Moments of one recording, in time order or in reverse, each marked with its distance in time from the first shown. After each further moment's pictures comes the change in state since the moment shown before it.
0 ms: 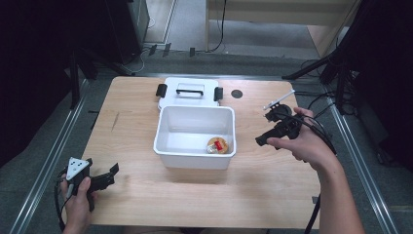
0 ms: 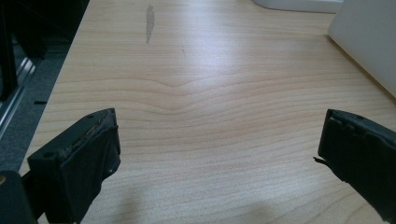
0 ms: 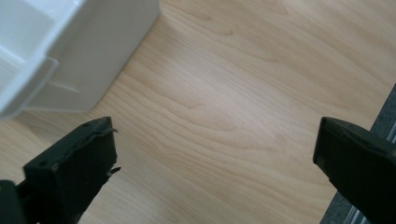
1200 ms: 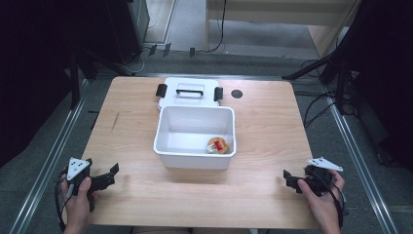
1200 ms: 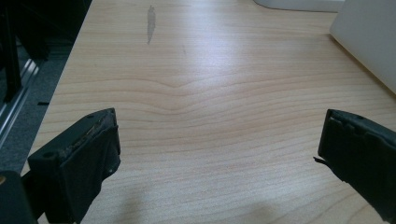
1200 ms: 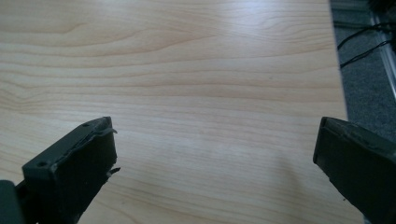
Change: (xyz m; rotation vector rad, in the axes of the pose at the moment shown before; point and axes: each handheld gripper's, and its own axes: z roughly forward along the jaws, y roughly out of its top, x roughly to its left) left arm -0.001 0.000 0.000 -0.003 0.010 0.007; right arm -0.037 -0.193 0.091 -0.397 -0.111 0.379
